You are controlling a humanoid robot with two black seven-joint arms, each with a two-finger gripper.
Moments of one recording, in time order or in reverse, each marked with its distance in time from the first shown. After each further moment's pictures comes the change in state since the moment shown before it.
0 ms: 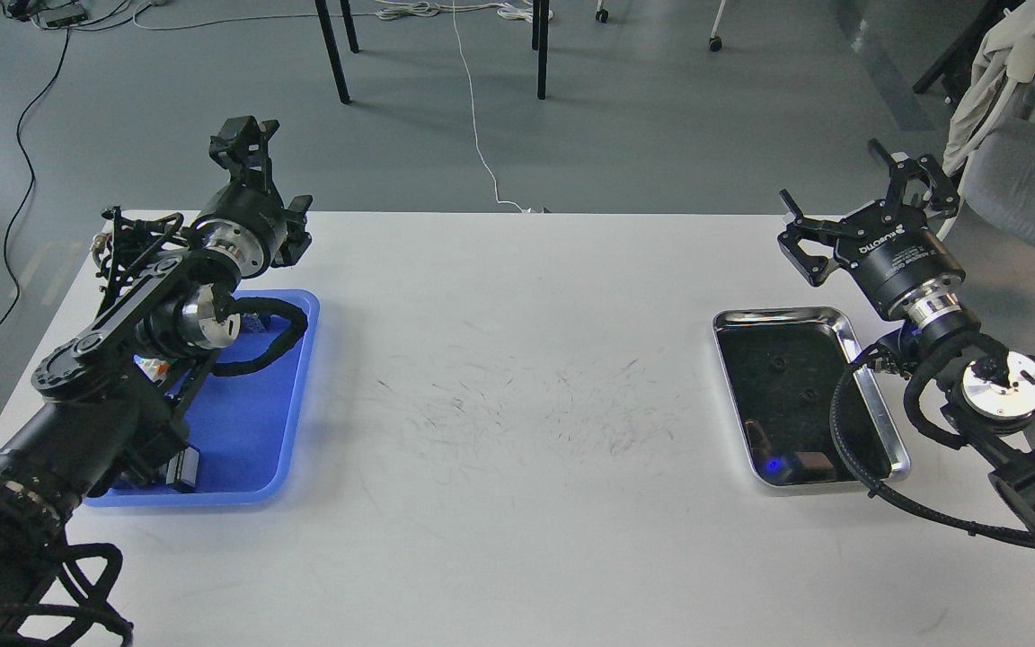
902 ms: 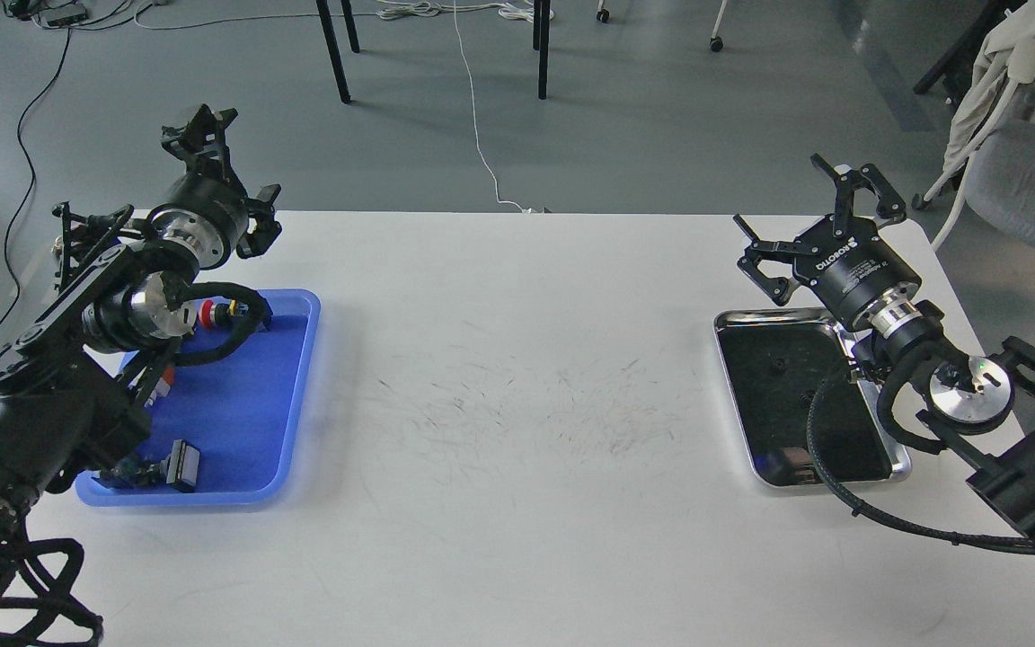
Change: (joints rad) left arm 0.010 0.080 -0.003 -0.001 -0.136 -0.053 -0.009; right arm 0.091 -0.060 -0.174 -0.009 -0.128 0.000 -0.009
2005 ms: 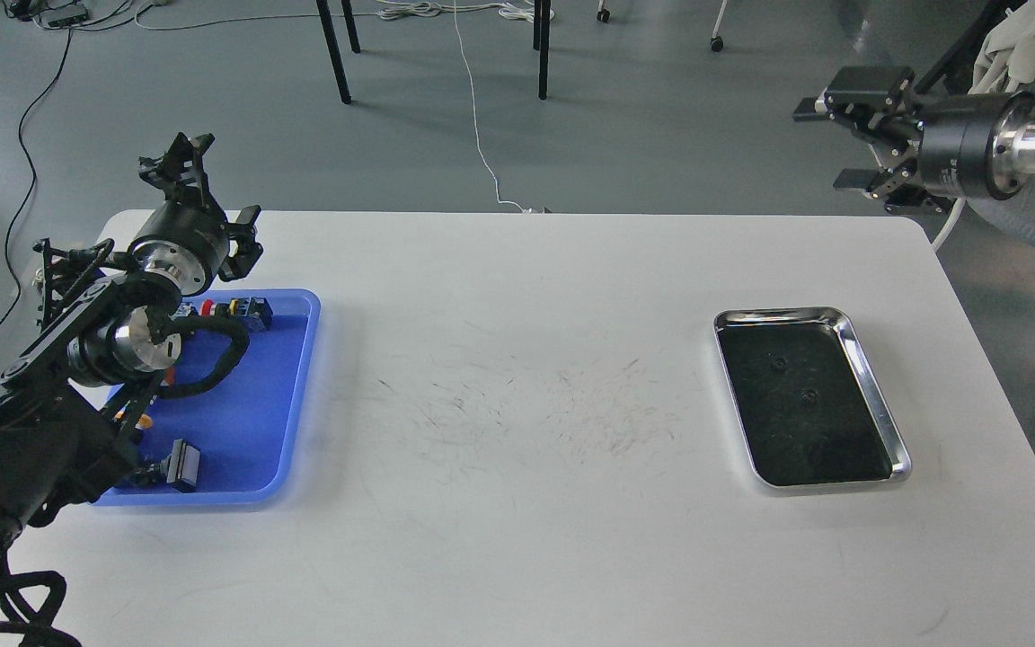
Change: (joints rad) left arm 0.069 0.023 -0.012 -0.016 -0.003 -0.019 -0.066; right arm 0.748 -0.278 -0.716 0.176 -0.851 -0.009 -0.199
